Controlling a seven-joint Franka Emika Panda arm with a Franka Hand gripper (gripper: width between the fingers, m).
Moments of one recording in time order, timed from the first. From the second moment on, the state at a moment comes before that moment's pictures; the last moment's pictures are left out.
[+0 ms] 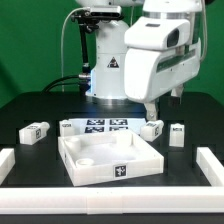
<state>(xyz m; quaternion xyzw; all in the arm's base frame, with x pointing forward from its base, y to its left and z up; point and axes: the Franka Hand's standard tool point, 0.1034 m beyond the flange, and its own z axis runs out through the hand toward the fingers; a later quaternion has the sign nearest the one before) 0.536 0.071 0.110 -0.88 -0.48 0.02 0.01</state>
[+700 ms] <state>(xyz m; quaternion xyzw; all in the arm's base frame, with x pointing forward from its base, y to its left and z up) 0.513 0.049 0.091 -0.79 -0.62 0.04 0.00</state>
